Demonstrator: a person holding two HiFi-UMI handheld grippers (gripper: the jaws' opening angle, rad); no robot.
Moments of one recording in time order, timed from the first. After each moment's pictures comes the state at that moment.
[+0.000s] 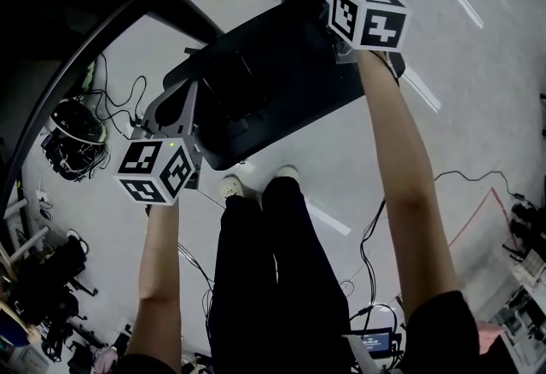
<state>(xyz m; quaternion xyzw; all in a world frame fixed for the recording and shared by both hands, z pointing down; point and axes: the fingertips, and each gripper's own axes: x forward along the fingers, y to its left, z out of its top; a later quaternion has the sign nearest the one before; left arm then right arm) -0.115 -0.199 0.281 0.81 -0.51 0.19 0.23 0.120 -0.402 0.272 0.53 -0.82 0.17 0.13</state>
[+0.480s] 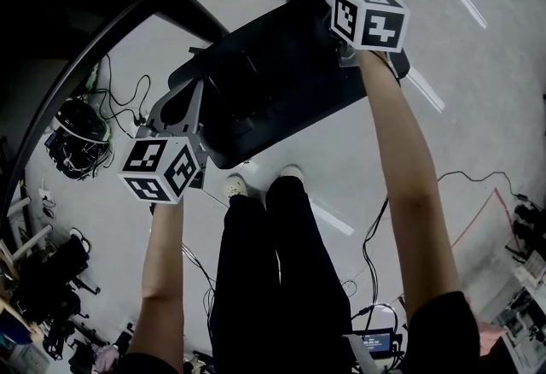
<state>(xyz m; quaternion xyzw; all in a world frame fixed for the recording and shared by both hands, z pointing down) -0.113 -0.198 0.279 0.81 -0.51 0.19 0.24 0.119 -0.399 0.290 0.53 -0.81 0.19 0.15</state>
